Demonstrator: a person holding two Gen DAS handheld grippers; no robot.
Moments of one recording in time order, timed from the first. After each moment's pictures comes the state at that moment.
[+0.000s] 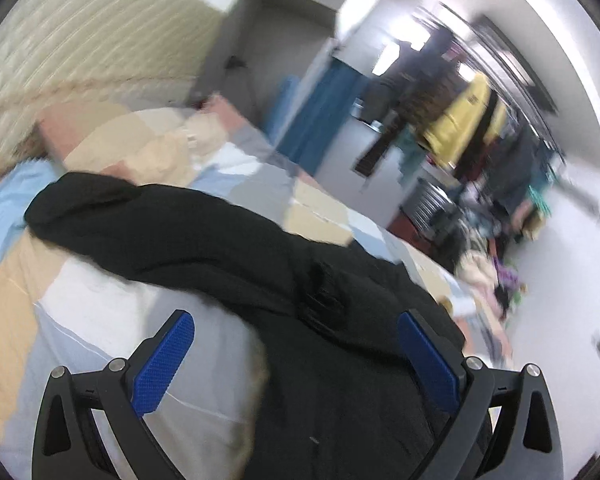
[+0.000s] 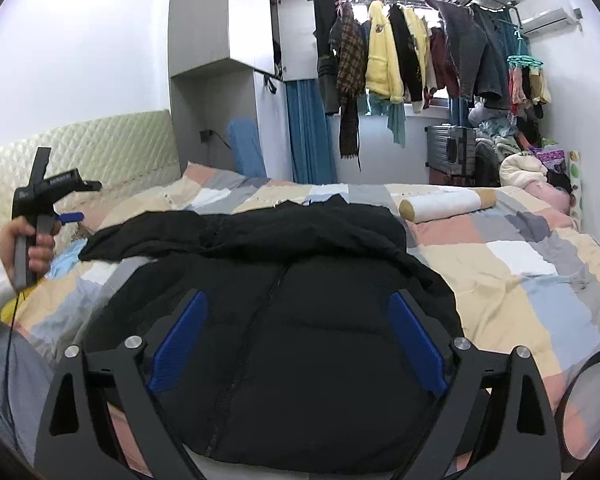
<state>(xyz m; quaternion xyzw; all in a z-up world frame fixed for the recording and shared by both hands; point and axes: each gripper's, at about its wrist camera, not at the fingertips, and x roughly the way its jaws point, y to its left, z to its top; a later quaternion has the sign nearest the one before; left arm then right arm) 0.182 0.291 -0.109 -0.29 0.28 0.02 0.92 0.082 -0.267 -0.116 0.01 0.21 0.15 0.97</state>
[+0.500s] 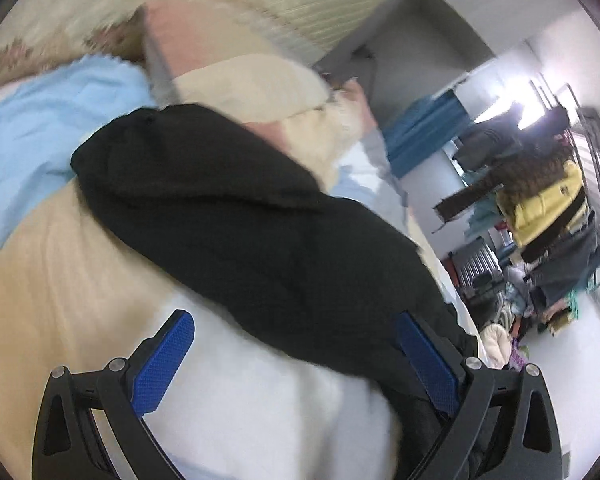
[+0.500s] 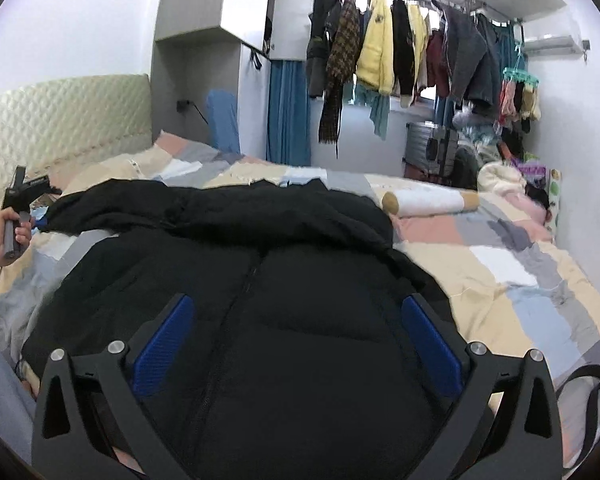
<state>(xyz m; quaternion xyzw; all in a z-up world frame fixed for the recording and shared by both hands) 0.252 0.507 -0.253 -0.43 0.30 0.09 0.84 0.119 -0.224 -0.134 -0.04 0.24 0.09 0.97</state>
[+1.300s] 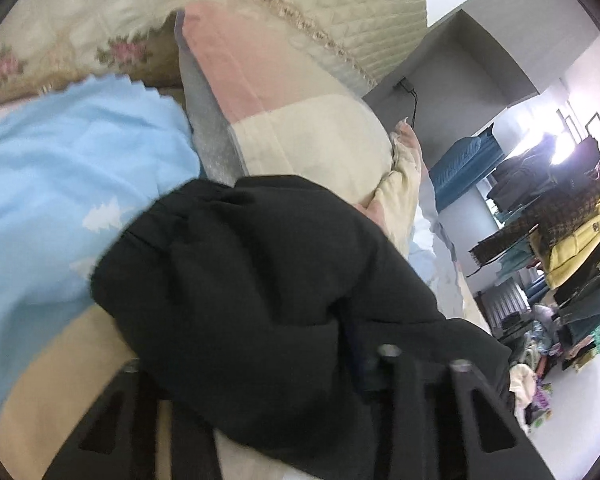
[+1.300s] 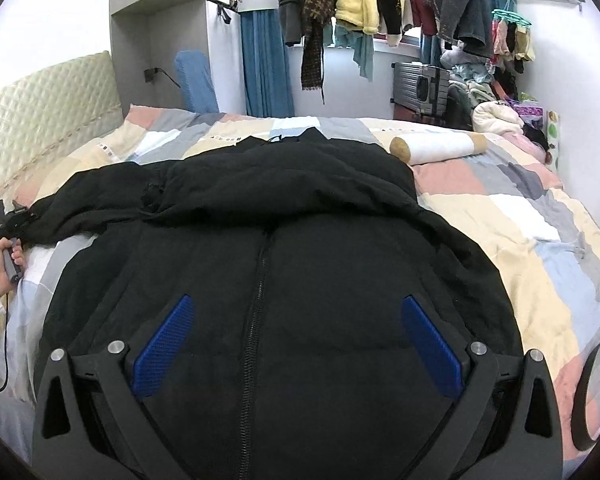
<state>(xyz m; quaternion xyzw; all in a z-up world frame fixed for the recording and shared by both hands) 0.317 0.588 -0.286 -0.41 0.27 0.17 0.85 0.185 -0.190 -0.146 0.00 0.33 0.05 0.94</state>
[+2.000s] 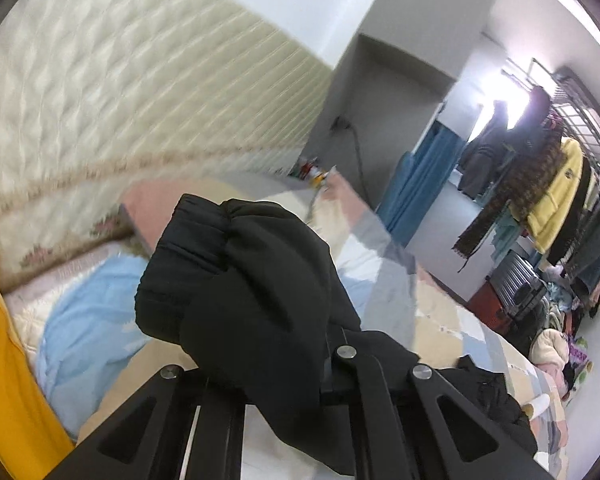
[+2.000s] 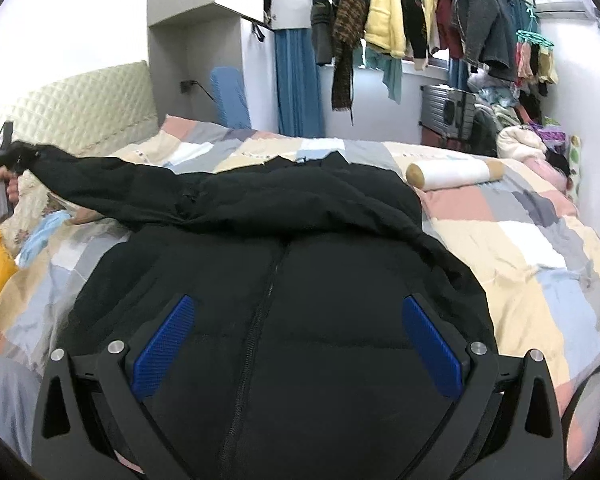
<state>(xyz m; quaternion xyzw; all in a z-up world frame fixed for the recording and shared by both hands) 0.269 0.484 -0.051 -0.27 0.23 0.18 0.92 0.158 -0.218 -0.118 -0.02 0.30 0.12 0.95</state>
